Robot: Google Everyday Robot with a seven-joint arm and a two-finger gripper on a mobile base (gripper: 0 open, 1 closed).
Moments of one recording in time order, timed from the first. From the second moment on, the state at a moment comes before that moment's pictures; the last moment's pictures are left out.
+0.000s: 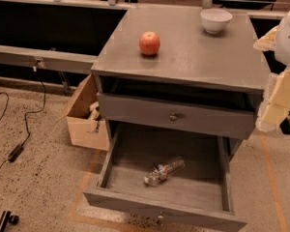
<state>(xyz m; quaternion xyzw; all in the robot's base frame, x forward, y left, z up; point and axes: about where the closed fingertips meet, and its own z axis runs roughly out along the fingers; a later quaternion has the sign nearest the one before) 0.438 -0.216 0.978 -0.60 0.78 -0.04 0.16</state>
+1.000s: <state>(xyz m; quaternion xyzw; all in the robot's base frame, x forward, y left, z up) 0.468 -0.221 0.909 -0.60 0.78 -0.02 0.17</state>
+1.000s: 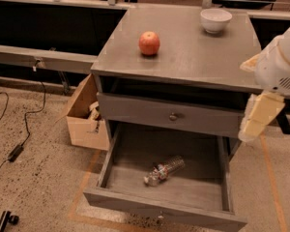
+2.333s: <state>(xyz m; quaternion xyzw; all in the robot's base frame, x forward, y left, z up) 0.513 -0.193 0.692 -0.76 0.64 -0.02 0.12</state>
